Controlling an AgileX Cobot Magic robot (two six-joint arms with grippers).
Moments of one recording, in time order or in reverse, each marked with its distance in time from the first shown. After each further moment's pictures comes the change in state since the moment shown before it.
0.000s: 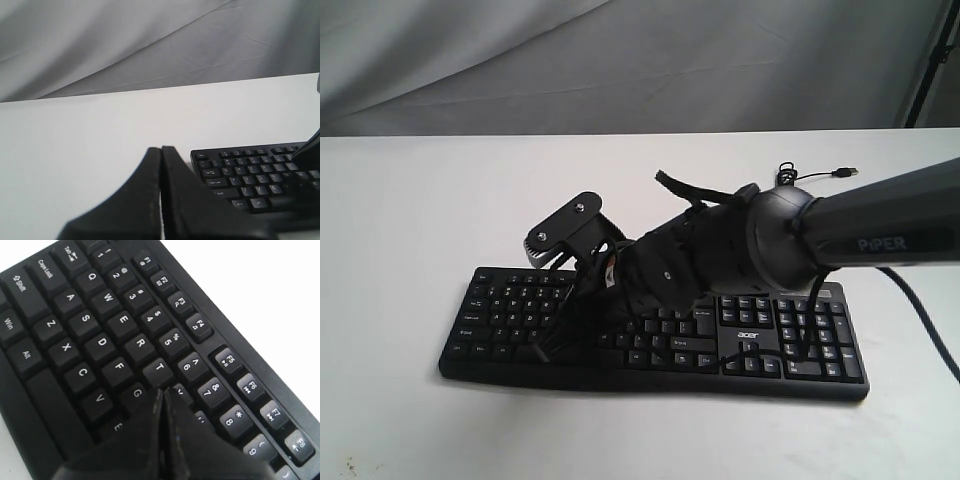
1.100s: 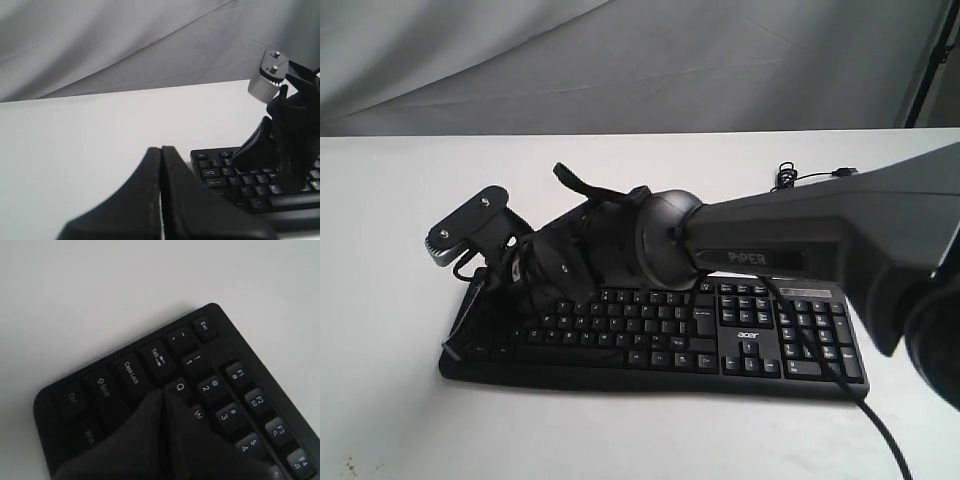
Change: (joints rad) left arm 0.000 0.000 0.000 0.000 0.000 0.000; right arm 0.100 0.175 -0.328 -0.004 0.106 0.000
